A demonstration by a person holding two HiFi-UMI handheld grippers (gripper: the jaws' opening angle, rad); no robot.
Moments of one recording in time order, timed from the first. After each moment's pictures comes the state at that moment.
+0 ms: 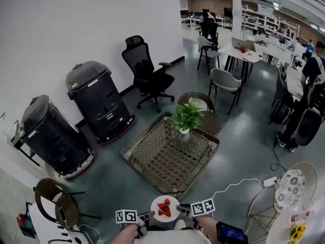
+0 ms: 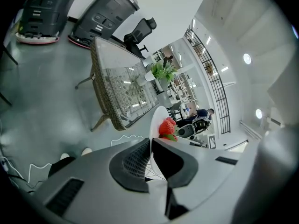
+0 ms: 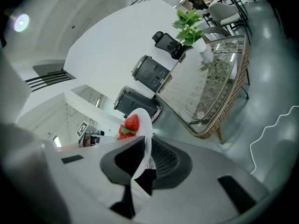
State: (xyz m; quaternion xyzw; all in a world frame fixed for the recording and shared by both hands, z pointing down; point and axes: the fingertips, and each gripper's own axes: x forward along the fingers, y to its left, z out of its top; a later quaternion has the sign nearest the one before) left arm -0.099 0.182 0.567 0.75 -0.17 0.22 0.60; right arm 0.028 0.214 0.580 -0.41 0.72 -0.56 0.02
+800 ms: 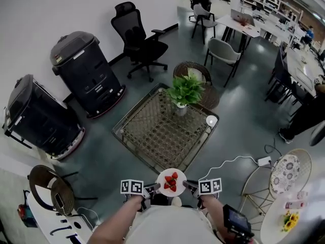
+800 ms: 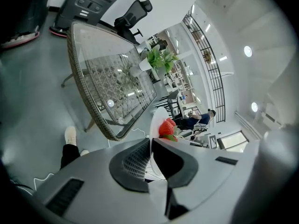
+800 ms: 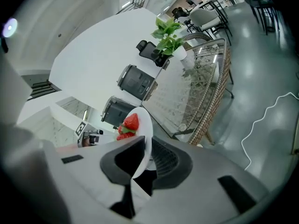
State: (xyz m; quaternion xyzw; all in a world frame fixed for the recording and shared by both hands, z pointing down) left arm -0.028 0.123 0.589 0.75 -0.09 0.28 0.59; right arm 0.088 0.180 0.598 -0.48 0.66 -0.58 0.04
